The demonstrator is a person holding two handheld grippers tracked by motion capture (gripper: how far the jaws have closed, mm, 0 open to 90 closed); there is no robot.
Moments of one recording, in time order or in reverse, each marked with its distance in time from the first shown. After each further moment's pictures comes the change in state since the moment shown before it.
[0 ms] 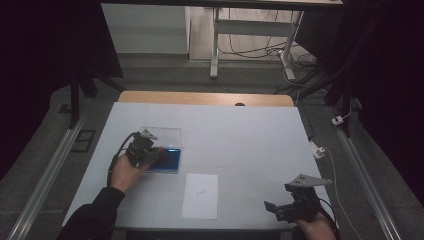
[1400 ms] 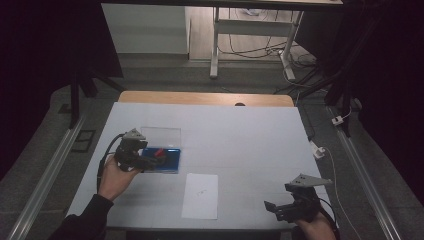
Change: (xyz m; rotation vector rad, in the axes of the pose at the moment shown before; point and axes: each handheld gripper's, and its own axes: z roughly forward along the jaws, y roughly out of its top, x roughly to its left) left arm -0.013 -0.013 -0.053 -0.174 -0.090 -0.043; right arm 0.000 0.000 0.000 -0.006 0.007 0.003
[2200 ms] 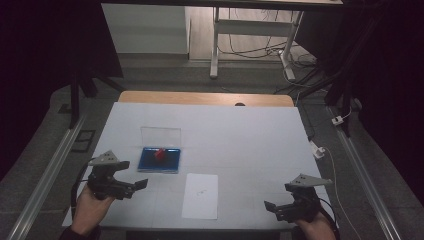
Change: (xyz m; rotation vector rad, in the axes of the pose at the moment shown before) left arm -0.020 -0.062 -0.061 -0.070 -0.083 -0.057; right arm 0.000 0.000 0.000 -0.002 0.001 0.000
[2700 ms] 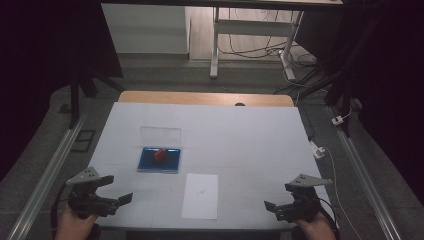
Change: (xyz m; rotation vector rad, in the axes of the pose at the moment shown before) left arm 0.000 -0.041 -0.030 -0.003 0.031 -0.053; right arm 0.000 0.000 0.000 0.002 -0.003 0.007
